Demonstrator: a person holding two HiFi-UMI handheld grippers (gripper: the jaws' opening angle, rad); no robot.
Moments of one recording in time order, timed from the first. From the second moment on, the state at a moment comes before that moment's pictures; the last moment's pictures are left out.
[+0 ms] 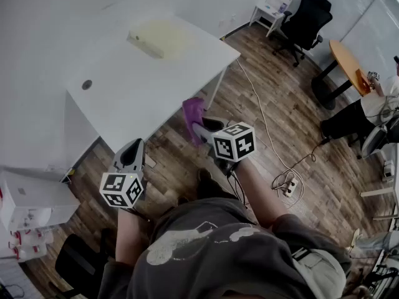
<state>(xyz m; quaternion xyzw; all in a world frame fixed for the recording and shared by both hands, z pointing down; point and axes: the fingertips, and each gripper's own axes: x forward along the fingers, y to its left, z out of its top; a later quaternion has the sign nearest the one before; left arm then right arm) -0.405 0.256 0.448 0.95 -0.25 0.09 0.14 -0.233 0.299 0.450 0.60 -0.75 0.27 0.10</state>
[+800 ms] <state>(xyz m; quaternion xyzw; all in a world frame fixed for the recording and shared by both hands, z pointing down) -0.434 0.265 0.455 0.95 -0.25 0.09 0.15 -0.271 0.304 0.460 0.58 -0.76 0.27 0.13</state>
